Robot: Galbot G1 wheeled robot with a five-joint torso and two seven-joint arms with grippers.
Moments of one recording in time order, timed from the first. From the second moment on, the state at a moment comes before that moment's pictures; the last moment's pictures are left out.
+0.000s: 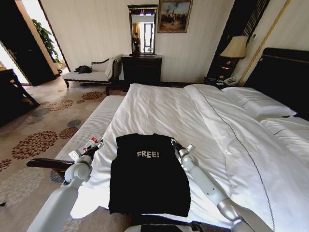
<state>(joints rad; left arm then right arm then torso) 1.17 -1.00 -0.51 -1.77 -1.06 0.23 -0.38 -0.74 1.18 0.07 1.13 1.19 0.04 0.03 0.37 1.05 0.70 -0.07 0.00</state>
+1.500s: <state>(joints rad) 0.66 -1.16 -0.10 -1.25 -1.15 0.26 -0.31 -0.77 1.12 0.11 1.19 1.12 0.13 0.03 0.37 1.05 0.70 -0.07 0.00</state>
